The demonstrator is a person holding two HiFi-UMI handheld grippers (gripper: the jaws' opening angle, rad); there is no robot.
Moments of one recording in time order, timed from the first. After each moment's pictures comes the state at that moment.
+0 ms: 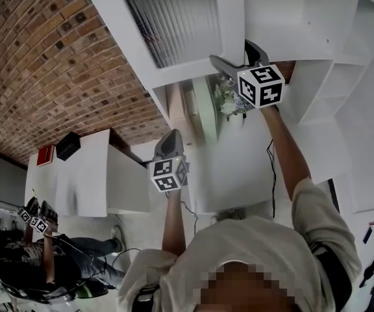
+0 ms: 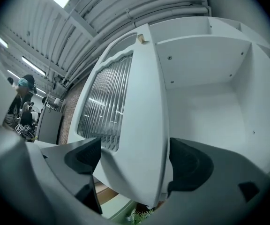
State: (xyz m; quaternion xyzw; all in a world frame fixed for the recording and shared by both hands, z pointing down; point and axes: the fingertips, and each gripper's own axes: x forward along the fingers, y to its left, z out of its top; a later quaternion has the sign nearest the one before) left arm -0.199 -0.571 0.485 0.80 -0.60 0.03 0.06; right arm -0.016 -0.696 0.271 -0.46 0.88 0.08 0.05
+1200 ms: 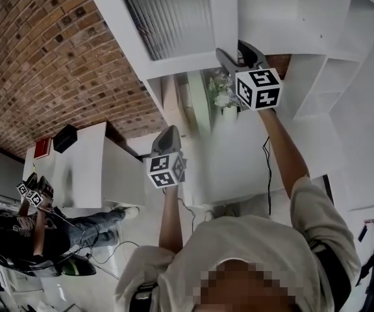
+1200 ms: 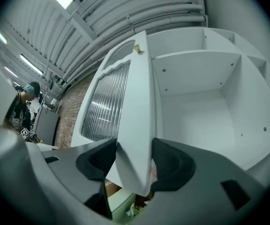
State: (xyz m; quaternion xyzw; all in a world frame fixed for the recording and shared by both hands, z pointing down) left arm -0.182 -0.543 0.481 0.79 -0.60 0.02 0.07; right arm 0.006 -0.661 0.268 -0.49 0.87 0.09 0.06
